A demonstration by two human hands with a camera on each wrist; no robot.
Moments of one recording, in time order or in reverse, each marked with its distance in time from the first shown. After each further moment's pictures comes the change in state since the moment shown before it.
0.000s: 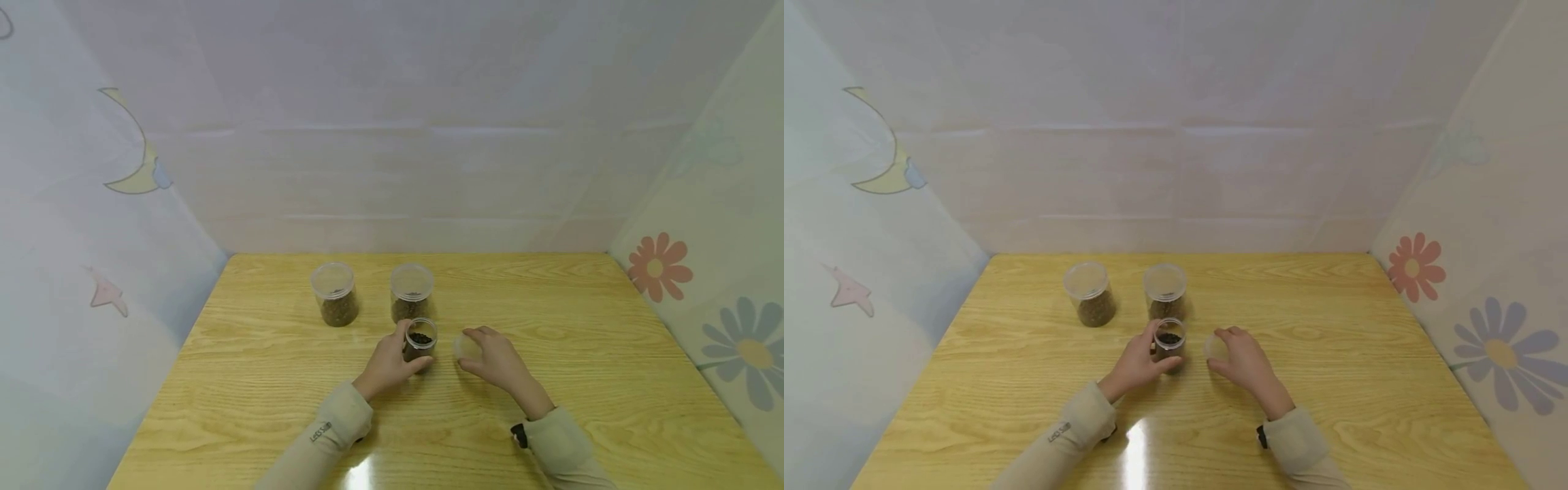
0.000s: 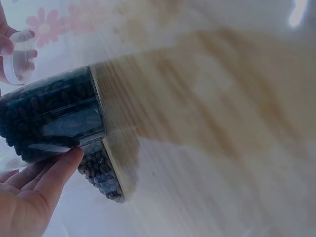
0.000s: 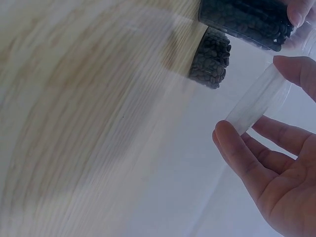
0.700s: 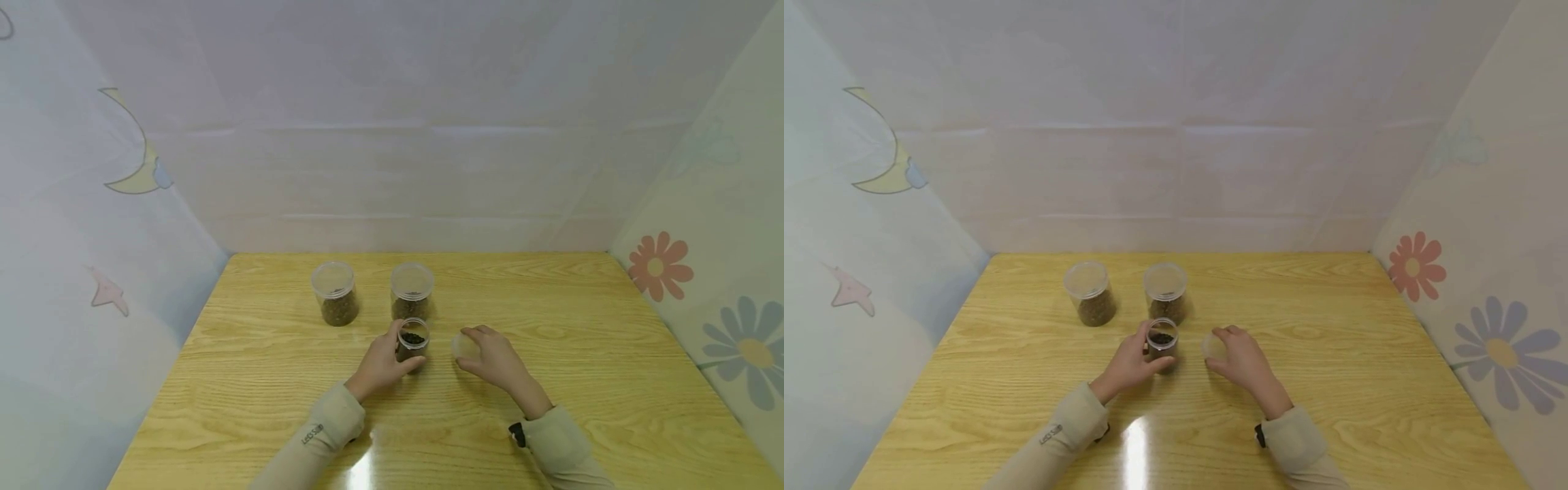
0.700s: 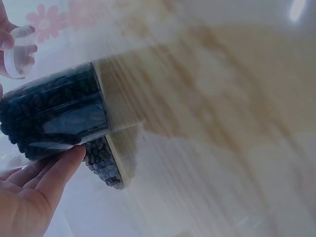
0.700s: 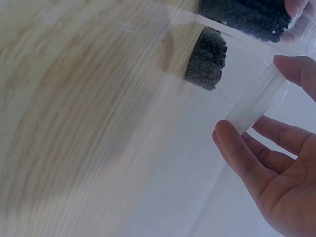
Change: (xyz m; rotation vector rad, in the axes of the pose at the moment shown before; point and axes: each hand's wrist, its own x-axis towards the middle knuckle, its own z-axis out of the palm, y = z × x) left_hand -0.007 0.001 -0.012 -0.019 -0.021 -0.038; right_hand 0.001 -0.003 0.000 0.011 0.001 -0.005
